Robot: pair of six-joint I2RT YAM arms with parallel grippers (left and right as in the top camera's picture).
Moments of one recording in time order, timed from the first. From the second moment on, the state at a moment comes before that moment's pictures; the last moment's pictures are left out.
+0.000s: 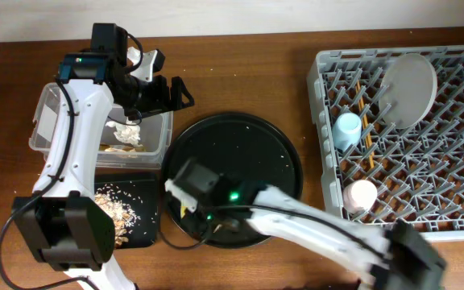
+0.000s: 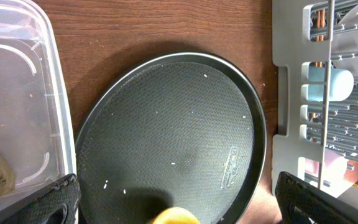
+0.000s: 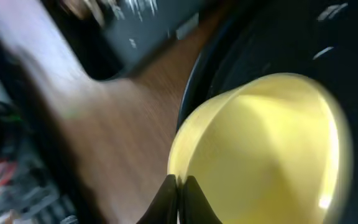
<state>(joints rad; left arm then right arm) -0.06 1.91 1.84 -1.20 0.52 -0.10 0.99 1.69 1.28 -0.69 -0.23 0.13</state>
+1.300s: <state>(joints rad) -0.06 1.91 1.84 -1.20 0.52 -0.10 -0.67 1.73 1.31 -0.95 -1.25 -0.29</state>
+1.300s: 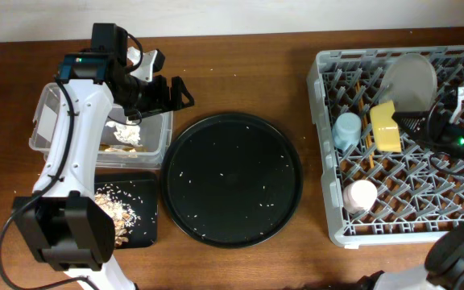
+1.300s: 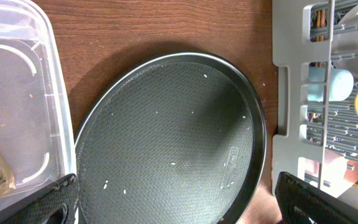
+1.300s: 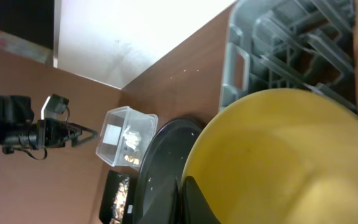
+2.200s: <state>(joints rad) -0.06 1.91 1.84 -1.20 0.52 -0.10 -0.95 1.79 1.31 -0.94 -1.05 -0.19</state>
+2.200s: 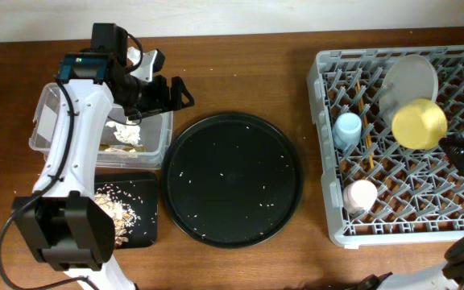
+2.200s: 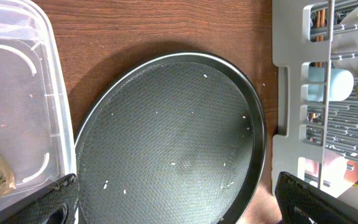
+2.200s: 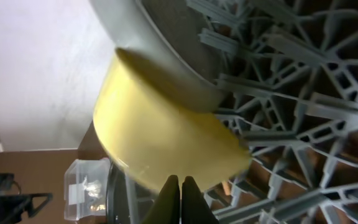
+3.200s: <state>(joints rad) -0.06 1.91 1.84 -1.20 0.52 -0.10 -0.97 1.79 1.37 -0.79 -1.13 -0.05</state>
